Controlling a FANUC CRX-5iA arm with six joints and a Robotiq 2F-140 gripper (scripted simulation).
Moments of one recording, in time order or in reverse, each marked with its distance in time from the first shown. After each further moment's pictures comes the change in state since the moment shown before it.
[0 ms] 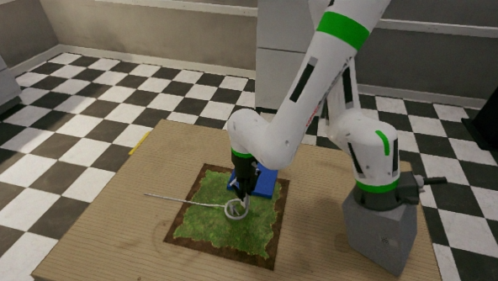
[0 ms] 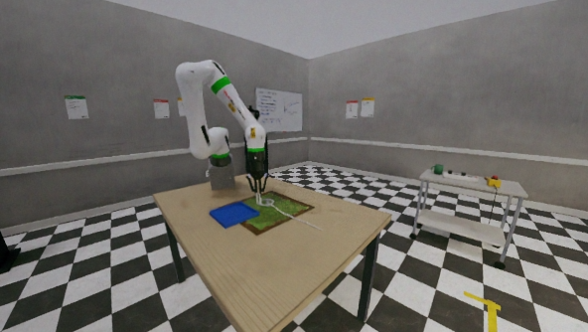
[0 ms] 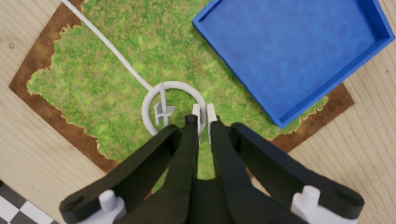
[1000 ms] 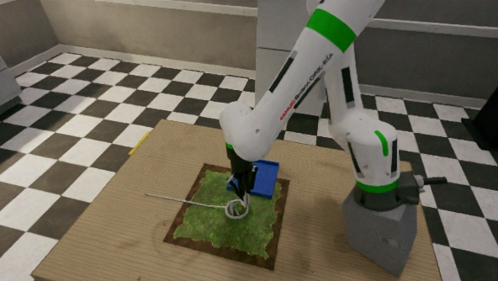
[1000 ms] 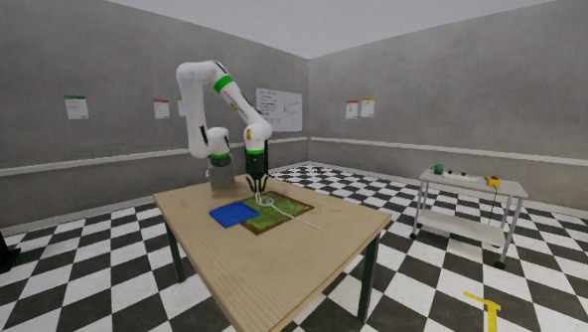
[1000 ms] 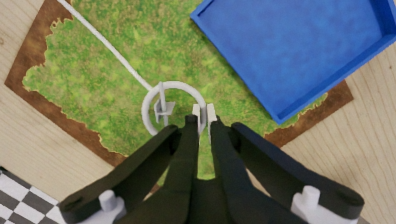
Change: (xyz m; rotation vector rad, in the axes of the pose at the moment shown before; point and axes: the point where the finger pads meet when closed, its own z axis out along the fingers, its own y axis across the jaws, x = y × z) arm 0.001 0.001 -0.003 -0.001 -0.129 0.001
